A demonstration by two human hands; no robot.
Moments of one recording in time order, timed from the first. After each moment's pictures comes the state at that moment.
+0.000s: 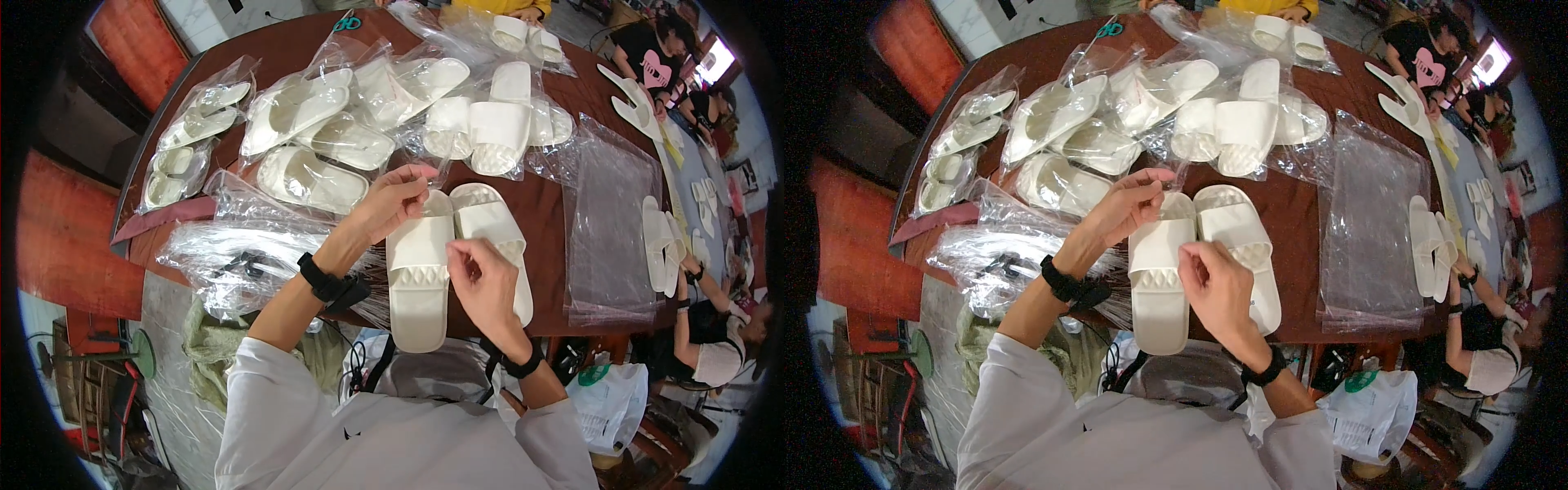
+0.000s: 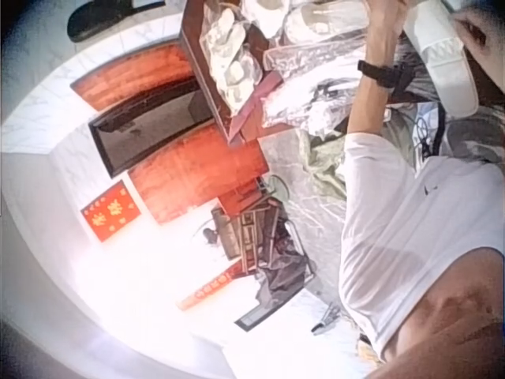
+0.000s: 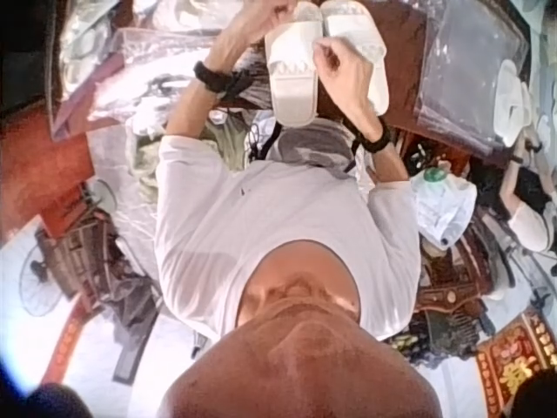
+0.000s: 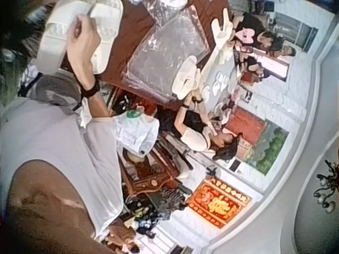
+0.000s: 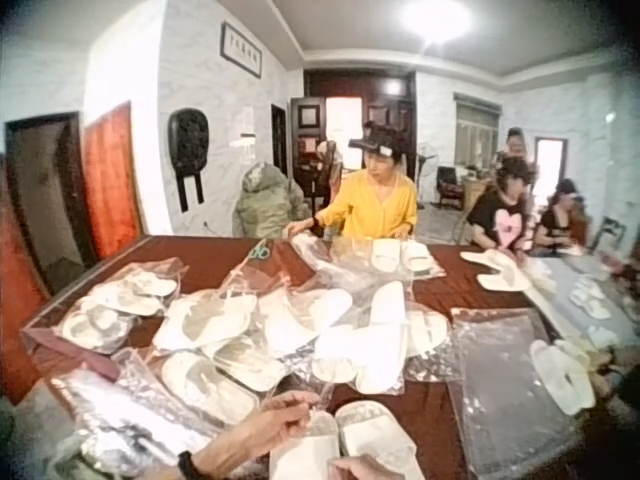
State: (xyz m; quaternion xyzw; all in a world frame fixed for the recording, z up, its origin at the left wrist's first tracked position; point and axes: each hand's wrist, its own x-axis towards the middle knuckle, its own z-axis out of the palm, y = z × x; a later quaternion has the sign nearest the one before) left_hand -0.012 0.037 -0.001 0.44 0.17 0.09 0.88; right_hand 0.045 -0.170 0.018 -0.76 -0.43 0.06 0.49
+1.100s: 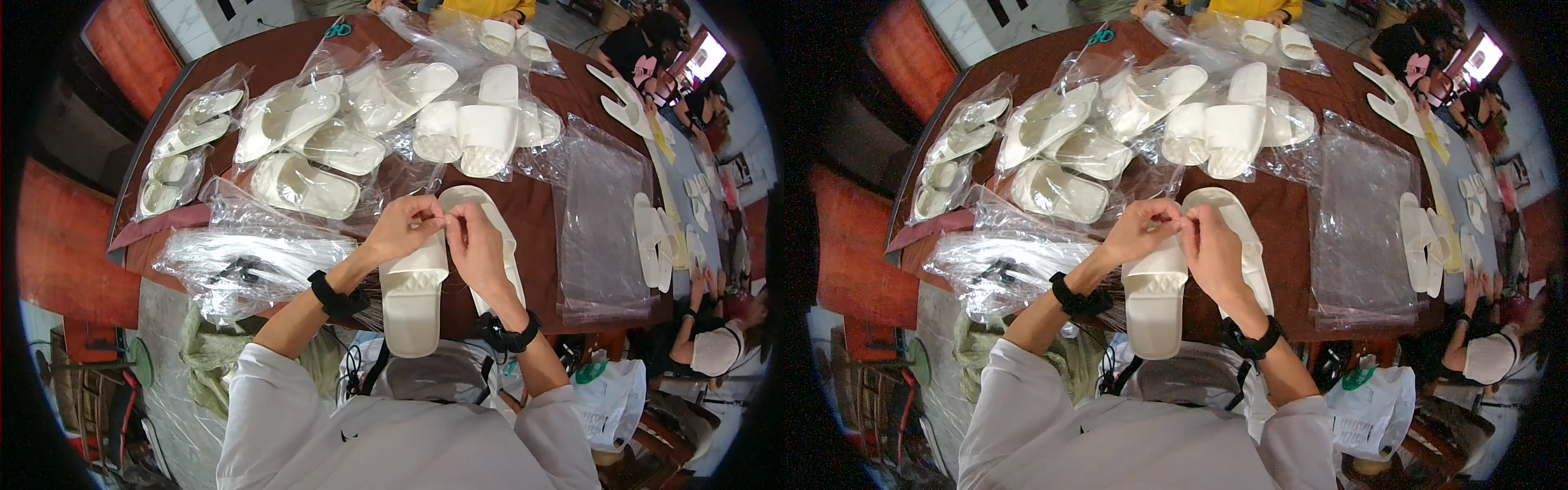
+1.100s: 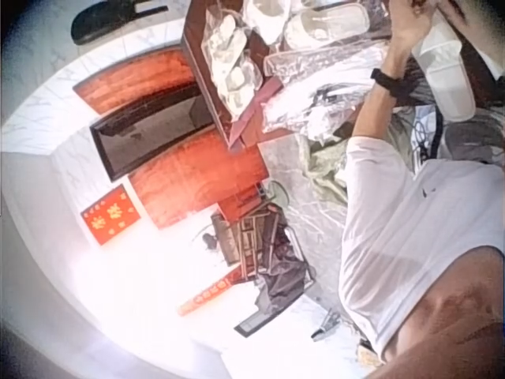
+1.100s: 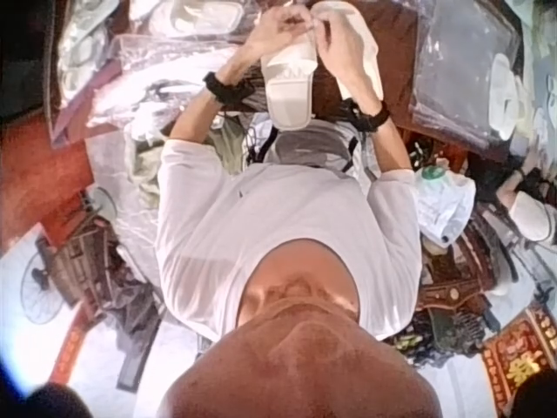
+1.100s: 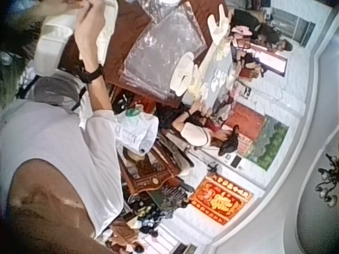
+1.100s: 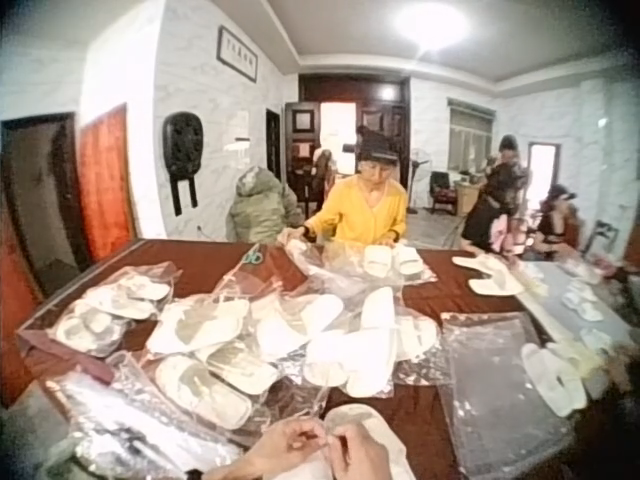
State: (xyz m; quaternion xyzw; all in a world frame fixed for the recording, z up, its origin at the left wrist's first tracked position) left_hand -0.004 0.001 -0.015 0.78 0.08 0.16 0.59; right_hand 0.087 -0.144 -0.002 -0.76 -0.44 0.06 0.48
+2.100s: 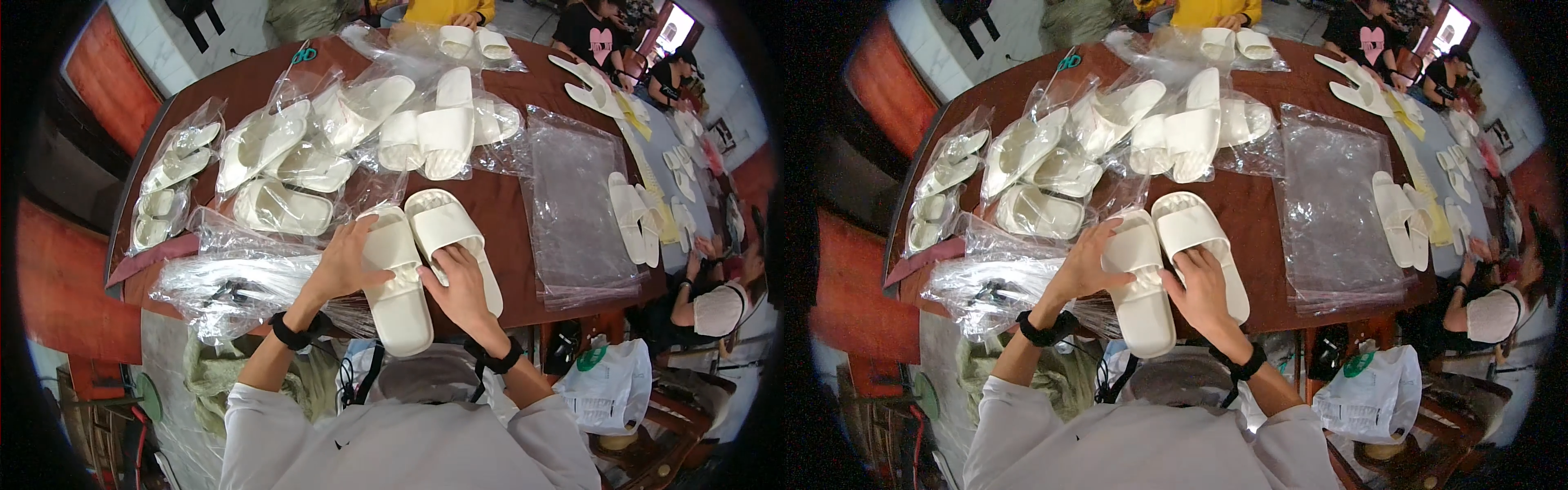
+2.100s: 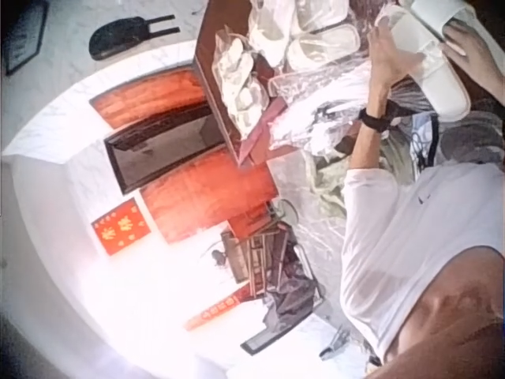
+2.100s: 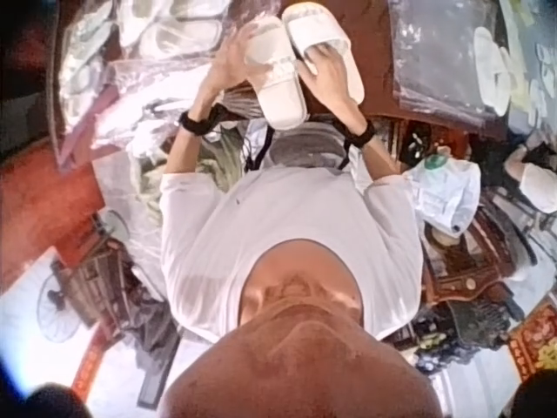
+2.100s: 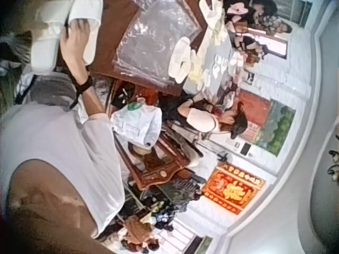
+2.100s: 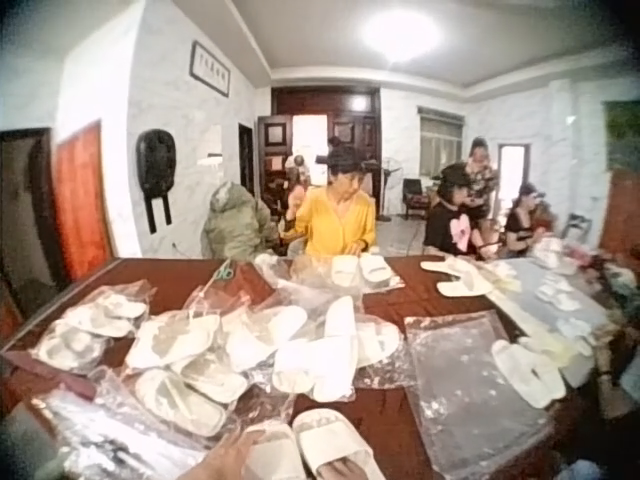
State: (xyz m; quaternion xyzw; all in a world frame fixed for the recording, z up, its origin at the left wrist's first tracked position) left_hand -0.060 -0.004 0.004 0.93 0.12 0.13 0.33; right_hand 0.065 -0.199 -0.023 -0.76 -0.50 -0.03 0.41
